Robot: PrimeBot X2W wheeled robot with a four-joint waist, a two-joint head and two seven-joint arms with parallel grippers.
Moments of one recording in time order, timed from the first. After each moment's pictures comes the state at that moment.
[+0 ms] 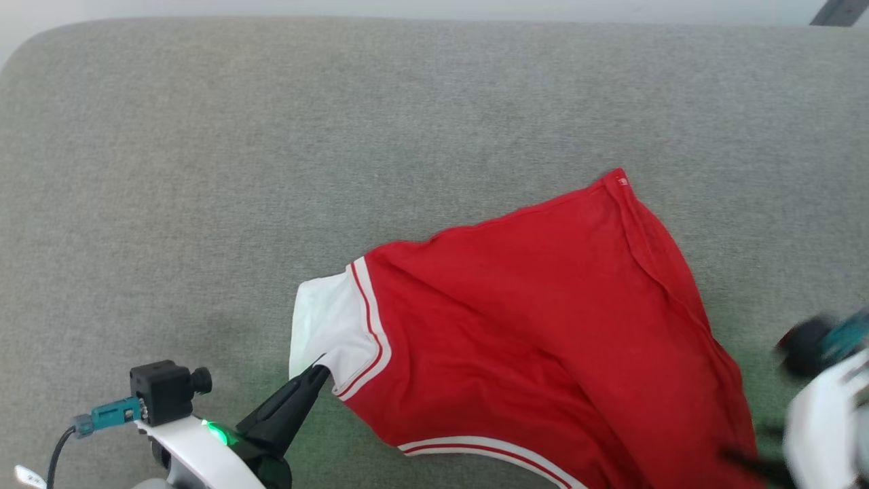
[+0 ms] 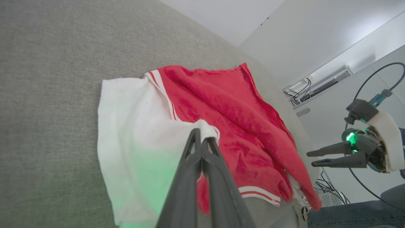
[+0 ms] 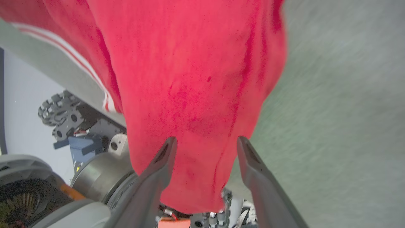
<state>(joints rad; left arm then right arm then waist) -0.23 0.75 -0.84 -0.02 -1.25 -0.13 -0.26 0.07 -0.58 0.07 -0.37 0.78 0.13 1.25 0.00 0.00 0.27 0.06</state>
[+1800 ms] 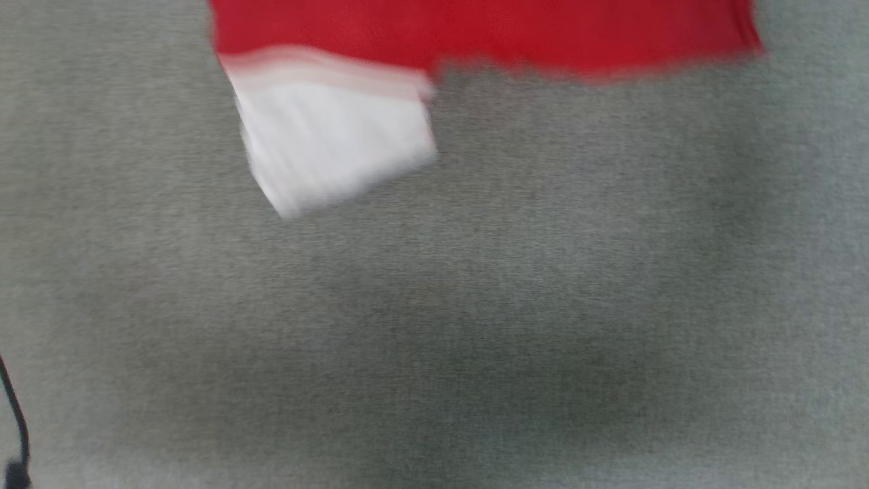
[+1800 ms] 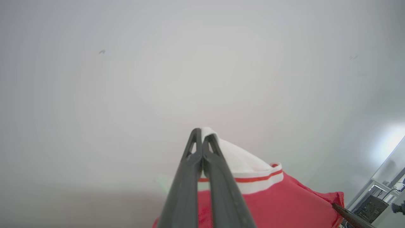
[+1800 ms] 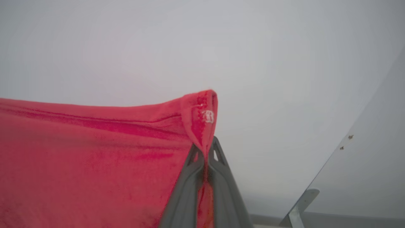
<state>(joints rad) -1.48 0.64 -0.69 0.63 -1.49 -0.13 -0.15 -1.44 -0.24 -0.05 0.68 0.19 0.13 0.36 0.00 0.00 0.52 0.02</state>
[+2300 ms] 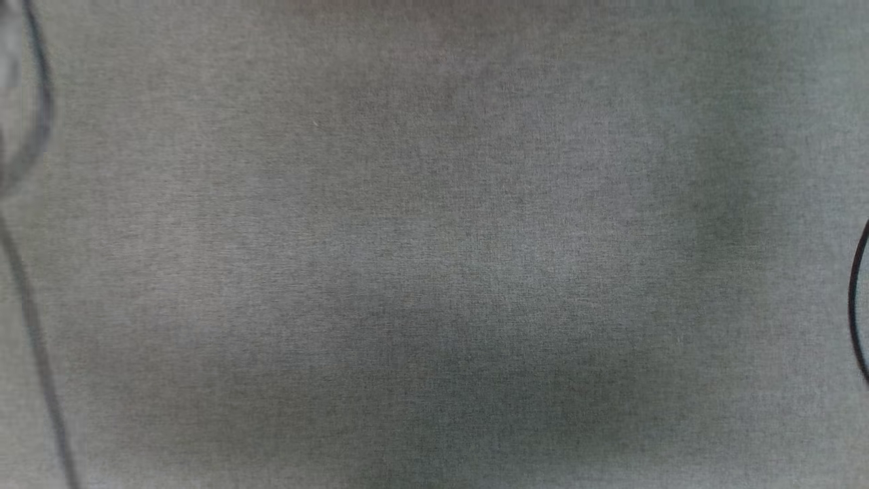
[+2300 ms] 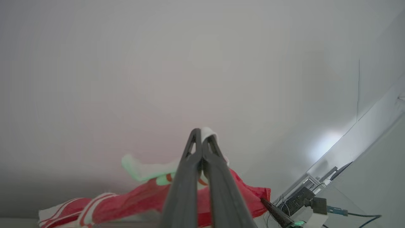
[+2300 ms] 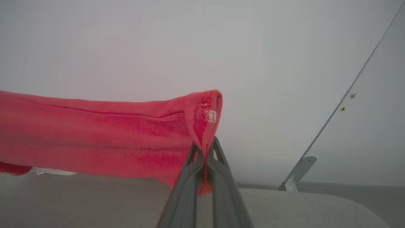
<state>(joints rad) -1.33 0.64 -0.64 0.41 -1.63 -0.13 -0.13 -1.43 -0.21 -0.07 0.91 0.13 0.13 0.16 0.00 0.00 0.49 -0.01</state>
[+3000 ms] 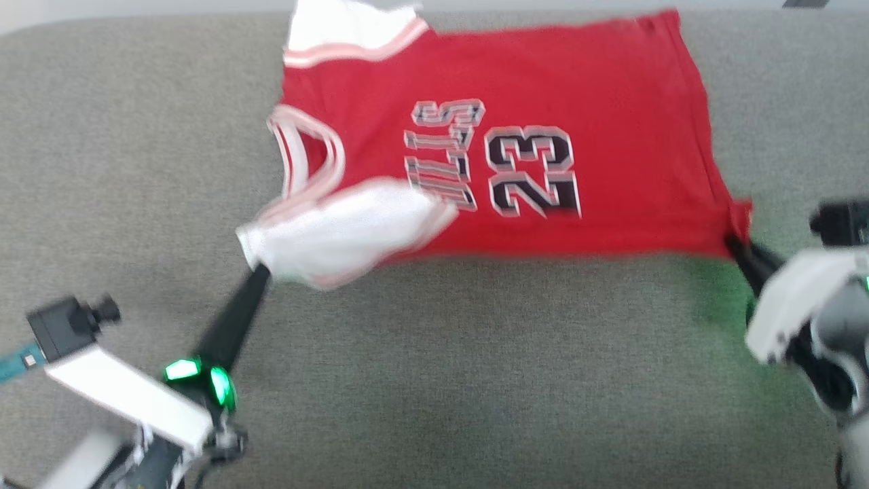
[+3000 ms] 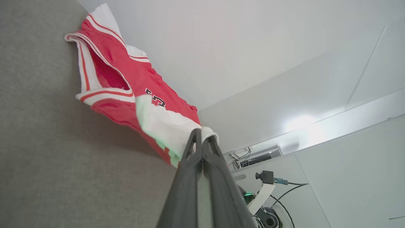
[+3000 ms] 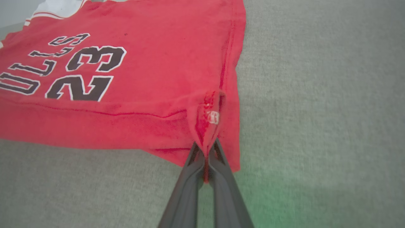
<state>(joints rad) -0.23 0.70 -0.54 -0.18 -1.66 -0.13 -0.20 -0.42 -0.42 0.14 0.35 0.58 0.13 0.33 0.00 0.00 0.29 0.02</state>
